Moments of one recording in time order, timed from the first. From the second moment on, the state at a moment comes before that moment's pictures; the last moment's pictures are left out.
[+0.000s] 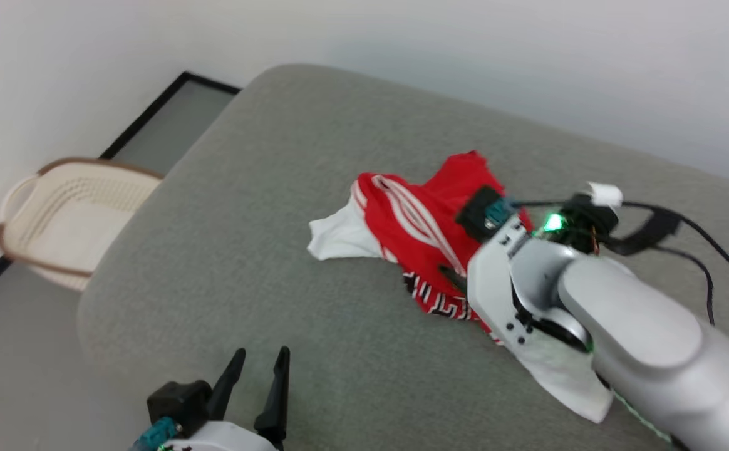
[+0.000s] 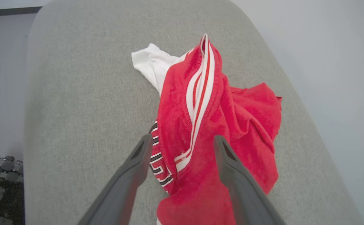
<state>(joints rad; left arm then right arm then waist) -0.09 0.38 -0.54 0.14 -0.75 0.22 -0.26 -0.87 -0.32 0.97 0.50 0.58 0.13 0.42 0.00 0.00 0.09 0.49</state>
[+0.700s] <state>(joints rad) -0.06 0.14 -0.33 0.26 -0.57 0.03 -0.26 -1.07 -0.26 1.27 0.88 0.74 0.13 0.34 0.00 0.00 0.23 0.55</state>
